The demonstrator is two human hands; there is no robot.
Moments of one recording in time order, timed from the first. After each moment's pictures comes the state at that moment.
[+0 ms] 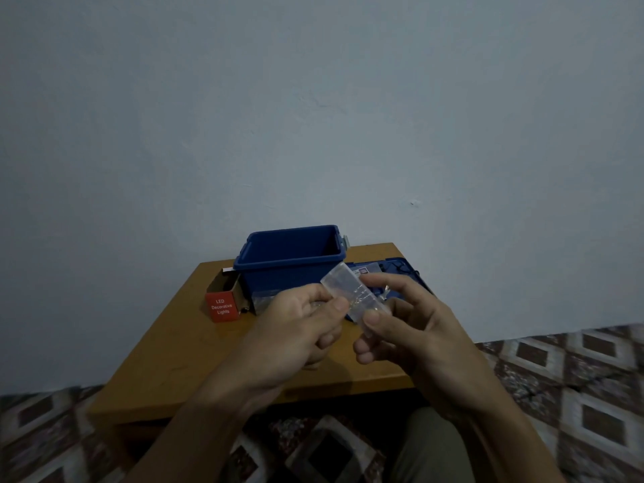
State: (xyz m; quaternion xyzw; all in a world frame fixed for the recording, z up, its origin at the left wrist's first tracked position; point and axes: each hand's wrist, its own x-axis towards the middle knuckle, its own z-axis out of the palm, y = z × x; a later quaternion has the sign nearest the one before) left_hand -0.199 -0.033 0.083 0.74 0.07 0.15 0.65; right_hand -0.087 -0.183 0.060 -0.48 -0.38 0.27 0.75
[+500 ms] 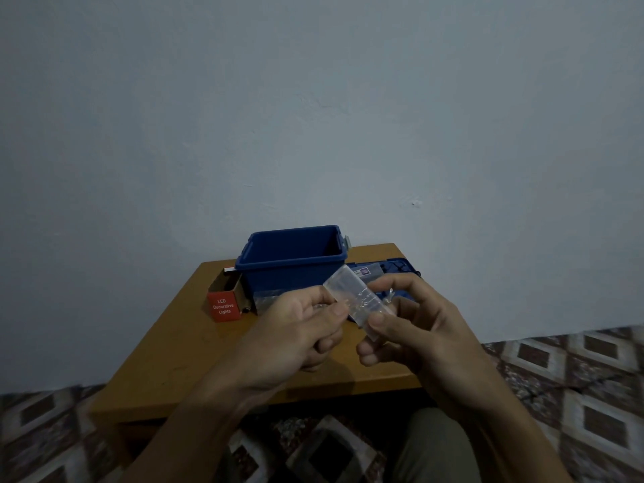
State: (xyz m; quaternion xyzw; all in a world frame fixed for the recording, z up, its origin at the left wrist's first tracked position) left_hand -0.201 -0.029 0.083 0.74 0.04 0.13 0.66; right_hand -0.086 -0.185 0.062 -0.49 -0.39 0.26 0.74
